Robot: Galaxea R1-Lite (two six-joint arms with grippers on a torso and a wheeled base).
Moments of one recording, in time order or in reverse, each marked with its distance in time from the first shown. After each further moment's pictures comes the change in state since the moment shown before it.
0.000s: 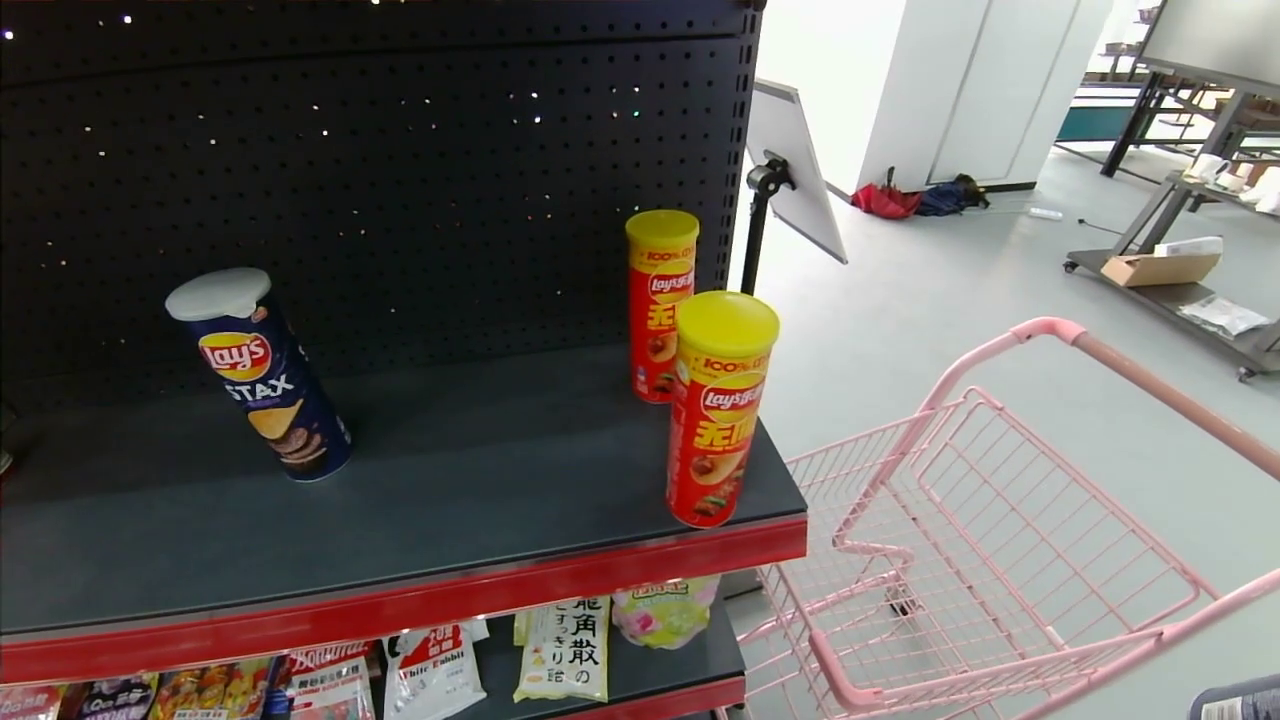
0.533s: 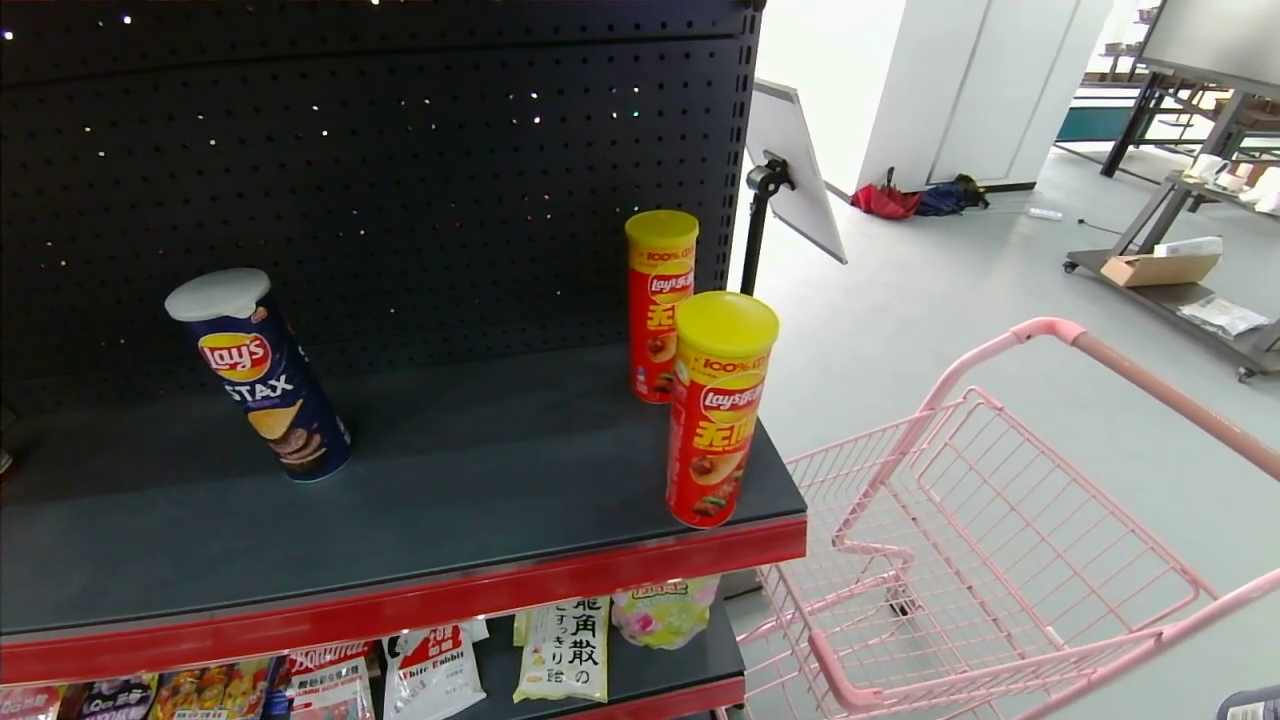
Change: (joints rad) left arm 0.000 0.000 -0.001 0.000 -0.001 -0.001; right arm -0.004 -0.040 0.028 0.002 -0.063 -0.081
